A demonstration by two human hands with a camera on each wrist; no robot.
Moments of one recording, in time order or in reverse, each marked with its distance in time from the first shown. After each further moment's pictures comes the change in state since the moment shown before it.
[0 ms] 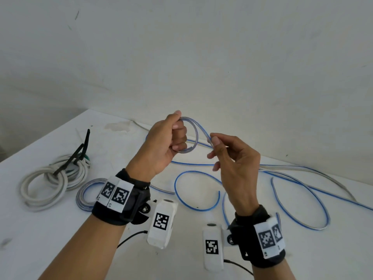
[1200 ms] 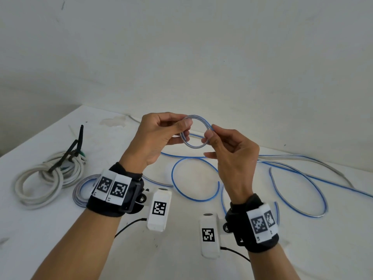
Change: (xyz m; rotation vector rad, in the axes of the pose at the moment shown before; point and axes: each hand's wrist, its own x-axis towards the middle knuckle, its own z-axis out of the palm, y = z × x) left_hand 0.003 -0.010 -0.018 0.302 -0.030 0.204; right_hand 0.000 0.008 0.002 0.119 0.066 0.055
